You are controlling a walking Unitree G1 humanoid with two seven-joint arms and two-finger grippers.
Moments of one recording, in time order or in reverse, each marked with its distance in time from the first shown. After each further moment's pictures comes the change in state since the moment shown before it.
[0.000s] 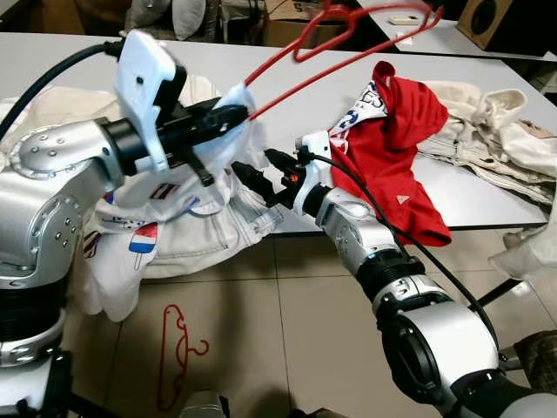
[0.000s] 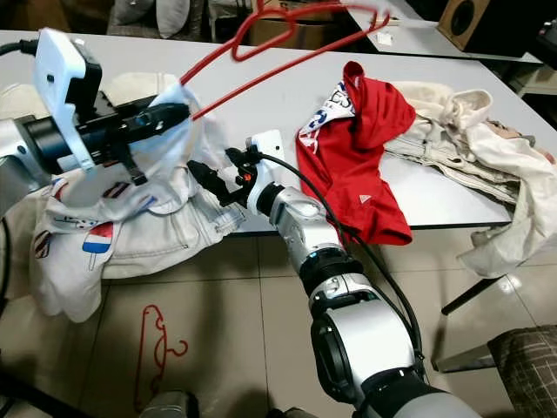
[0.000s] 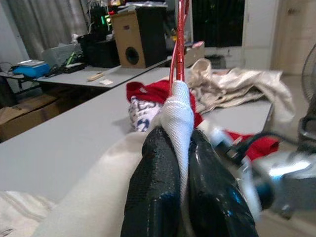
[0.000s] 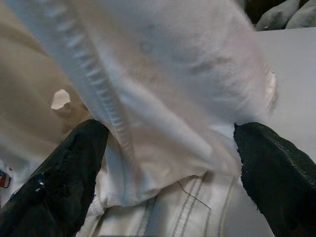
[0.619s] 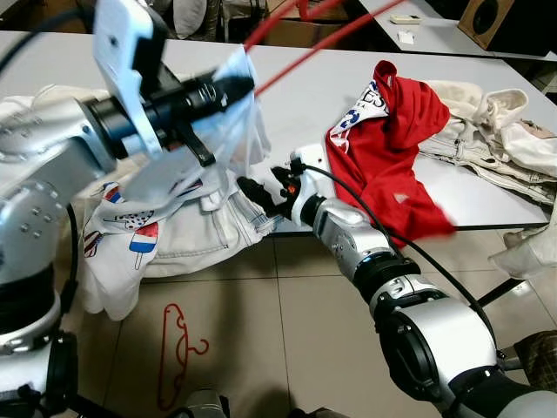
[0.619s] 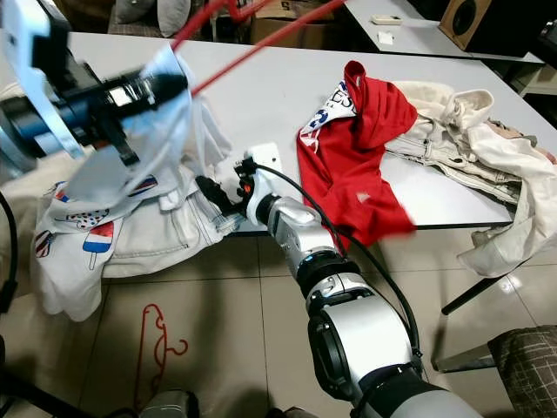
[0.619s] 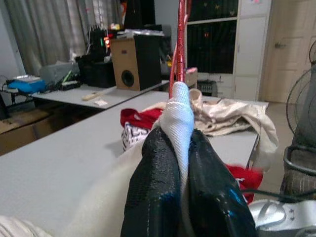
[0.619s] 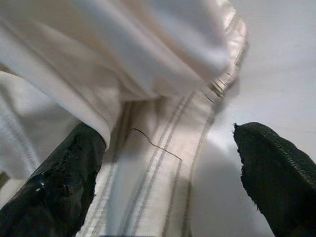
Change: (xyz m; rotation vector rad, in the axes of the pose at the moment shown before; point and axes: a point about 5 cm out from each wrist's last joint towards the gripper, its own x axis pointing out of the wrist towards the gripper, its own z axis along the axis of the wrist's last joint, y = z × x) left arm -0.009 0.002 0.029 -0.043 -0.096 0.004; right arm -0.005 -0.009 -0.022 0.019 0.126 -0.146
